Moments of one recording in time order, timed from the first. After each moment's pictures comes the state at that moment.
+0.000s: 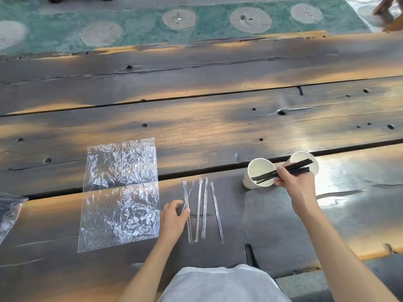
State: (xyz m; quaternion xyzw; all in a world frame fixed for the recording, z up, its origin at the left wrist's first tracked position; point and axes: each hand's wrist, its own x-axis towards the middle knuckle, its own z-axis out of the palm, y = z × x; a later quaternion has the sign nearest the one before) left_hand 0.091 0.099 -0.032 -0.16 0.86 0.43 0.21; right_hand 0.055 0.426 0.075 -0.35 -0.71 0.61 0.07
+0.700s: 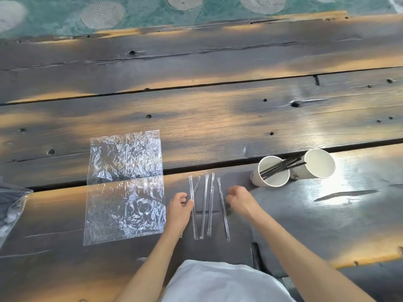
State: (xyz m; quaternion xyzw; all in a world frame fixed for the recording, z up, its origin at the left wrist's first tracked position) left_hand 0.073 0.102 -0.041 -0.24 0.82 0.46 0.23; right_hand 0.053 0.311 -0.005 -0.23 -0.82 0.41 -0.33
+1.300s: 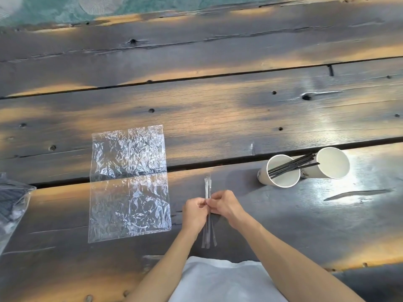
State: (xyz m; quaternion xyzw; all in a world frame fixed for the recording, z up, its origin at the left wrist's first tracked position) left_hand 0.079 0.132 -0.055 -0.25 0.77 0.51 0.28; right_hand 0.057 0.251 -0.048 -0.30 -0.69 0.56 -0.34
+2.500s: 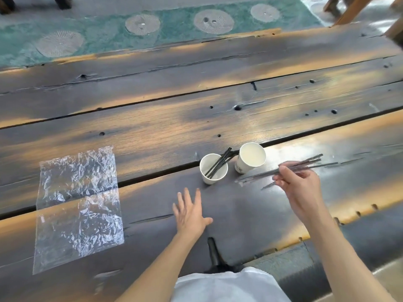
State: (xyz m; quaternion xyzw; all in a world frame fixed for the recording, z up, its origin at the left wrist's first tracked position) left_hand 0.108 0.271 -0.012 0.04 0.94 0.16 0.29; right_hand 0.132 0.524 0.130 -0.32 -0.58 0.74 0.10
